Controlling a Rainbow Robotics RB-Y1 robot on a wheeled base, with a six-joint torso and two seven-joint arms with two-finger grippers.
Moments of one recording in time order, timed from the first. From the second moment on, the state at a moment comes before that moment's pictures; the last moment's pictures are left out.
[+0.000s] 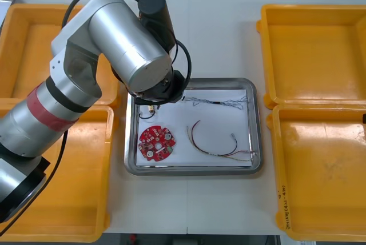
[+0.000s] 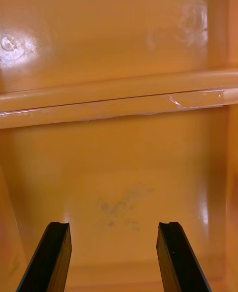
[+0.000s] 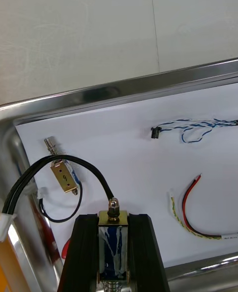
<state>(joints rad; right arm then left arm) -0.15 -0.67 -0.47 -2.20 -0.79 1.92 1.33 -0.83 0.41 -0.56 -1.82 0.54 1.75 -0.79</state>
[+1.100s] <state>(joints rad) -0.15 -0.67 -0.44 -2.19 -0.78 1.92 1.33 -0.83 0.38 -0.72 -1.60 0.44 1.57 -0.73</state>
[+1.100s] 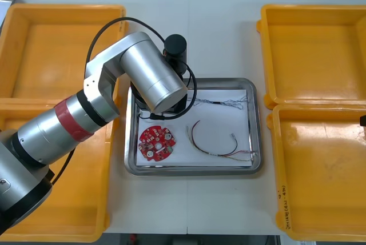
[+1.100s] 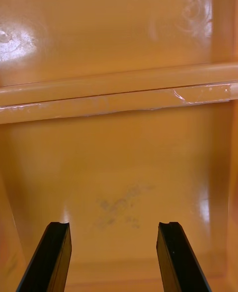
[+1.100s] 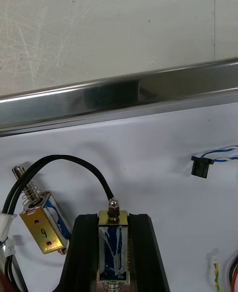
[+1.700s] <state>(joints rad) -0.15 -0.67 -0.44 -2.19 -0.78 1.92 1.33 -0.83 0.38 -0.72 -1.60 0.43 1.57 -0.72</state>
